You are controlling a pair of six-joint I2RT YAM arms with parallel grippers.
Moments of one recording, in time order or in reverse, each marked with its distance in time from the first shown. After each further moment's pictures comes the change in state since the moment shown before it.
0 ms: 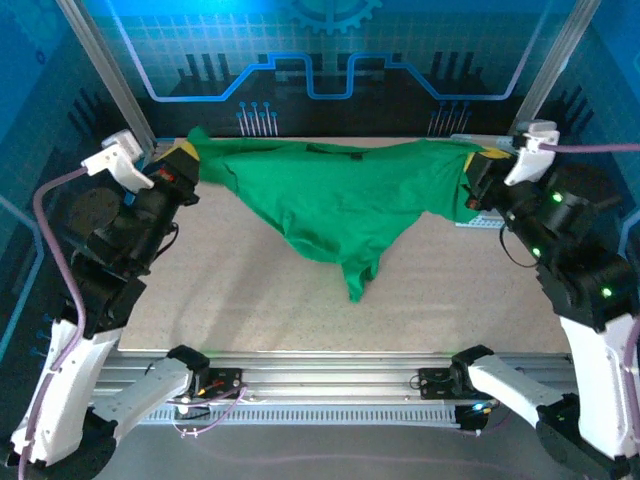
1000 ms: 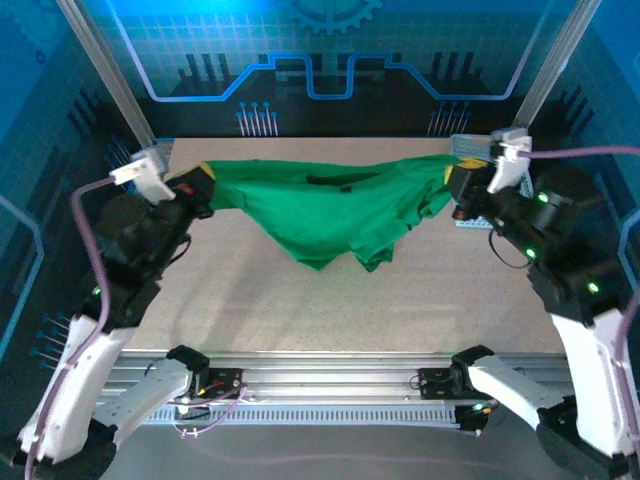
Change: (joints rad) left arm 0.012 -0.069 -0.142 0.002 0.042 0.019; right arm -0.002 -0.030 -0.072 0.029 -0.171 -0.026
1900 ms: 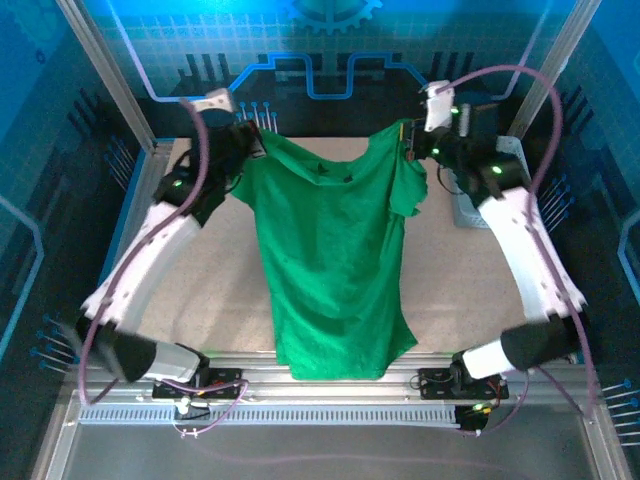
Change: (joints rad) left arm 0.003 0.675 0.323 -0.002 -0.137 0.100; right arm -0.073 0.583 0.087 0.173 -0.006 -0.060
